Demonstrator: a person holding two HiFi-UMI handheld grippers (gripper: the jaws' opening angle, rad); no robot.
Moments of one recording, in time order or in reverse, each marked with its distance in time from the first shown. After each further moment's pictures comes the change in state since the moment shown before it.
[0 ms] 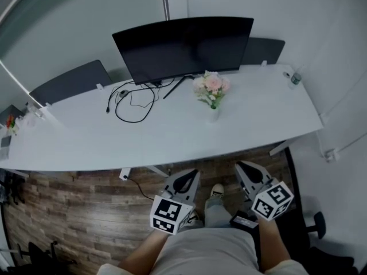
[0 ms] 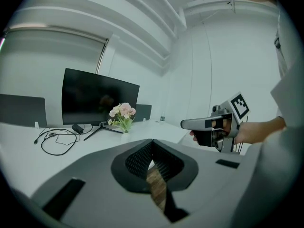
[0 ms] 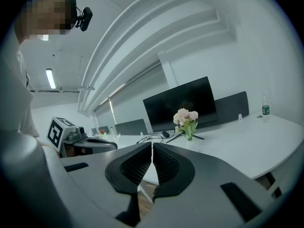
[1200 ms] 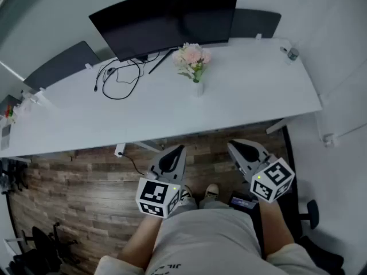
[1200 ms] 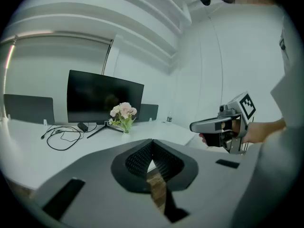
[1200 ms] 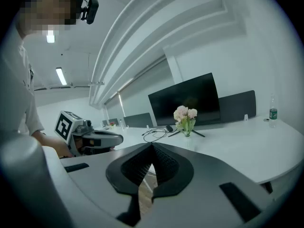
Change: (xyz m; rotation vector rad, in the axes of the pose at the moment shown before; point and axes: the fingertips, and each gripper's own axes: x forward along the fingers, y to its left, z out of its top) left arm 0.031 -0.028 0.013 -0.034 -0.001 0.135; right arm -0.029 -0.037 0.009 -0.069 0.082 0.133
